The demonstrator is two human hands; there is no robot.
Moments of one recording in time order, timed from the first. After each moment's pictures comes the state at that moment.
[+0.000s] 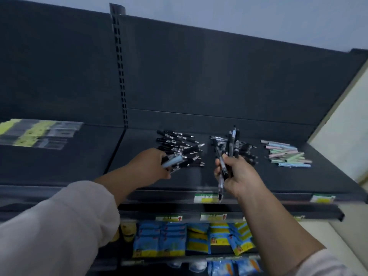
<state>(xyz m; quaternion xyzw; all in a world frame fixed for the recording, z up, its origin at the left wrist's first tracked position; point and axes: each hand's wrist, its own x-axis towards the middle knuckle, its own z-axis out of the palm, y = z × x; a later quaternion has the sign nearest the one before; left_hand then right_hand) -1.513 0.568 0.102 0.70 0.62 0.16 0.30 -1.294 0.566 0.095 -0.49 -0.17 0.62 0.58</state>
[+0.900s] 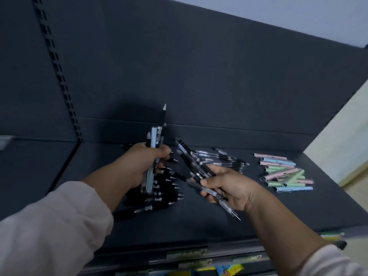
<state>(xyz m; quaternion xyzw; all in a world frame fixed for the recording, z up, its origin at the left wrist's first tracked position) -1.441 0.718 0.095 0.40 0.57 0.41 0.60 -1.224 0.686 0.079 -0.52 -0.41 0.69 0.30</state>
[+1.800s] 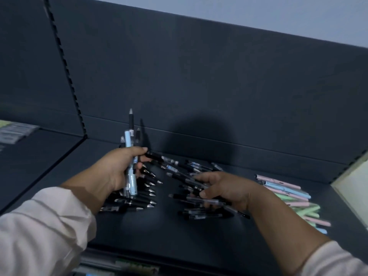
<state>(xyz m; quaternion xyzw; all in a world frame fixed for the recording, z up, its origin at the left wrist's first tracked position) -1.393 0.715 0.095 0.21 0.61 0.51 0.57 -1.137 0.750 0.080 -0.44 -0.60 0.67 0.09</state>
